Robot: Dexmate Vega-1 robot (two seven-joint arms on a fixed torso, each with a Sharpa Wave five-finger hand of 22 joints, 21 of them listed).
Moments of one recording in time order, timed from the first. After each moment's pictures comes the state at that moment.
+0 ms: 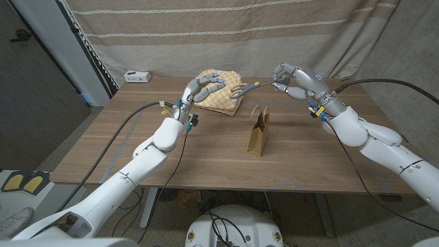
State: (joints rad) left arm 0.89 0.56 0.47 -1.65 -0.10 -0.33 0.24; left_hand 0.89 0.00 -0.16 -0.14 0.35 0.94 -0.22 0.23 0.20 0.48 -0.21 0.22 0.20 0.20 -0.04 0.18 0.18 0.25 -0.04 0.19 0.17; right arm -0.95 -0.85 -0.26 -1.66 -0.50 0.66 -0.42; right_hand 1.17 0.19 0.21 -0.03 0.25 0.30 -0.19 1.27 0.88 1.08 -0.15 0.56 0.70 1.01 -0.16 0.95 0.59 0.45 -0.04 1.57 0.38
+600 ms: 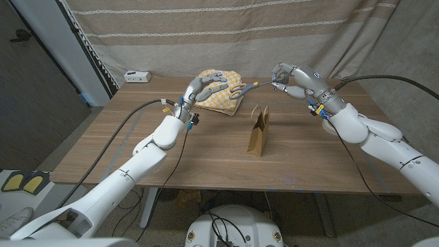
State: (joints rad) left arm 0.87 0.57 0.48 -1.64 -0.08 -0.33 0.21; left_hand 0.92 0.01 -0.17 -0.13 0.35 0.93 -0.22 0.22 0.20 0.47 -0.21 0.22 0.21 0.18 -0.04 0.18 0.18 0.25 -0.04 0.19 0.17; right arm -0.91 -0.86 -0.28 -1.64 -0.51 0.68 -0.41; right_hand 1.17 0.19 0.21 -0.03 0.25 0.30 -0.19 1.27 0.88 1.08 -0.15 0.56 0.71 1.01 -0.16 0.94 0.59 0.45 -0.04 1.57 0.38
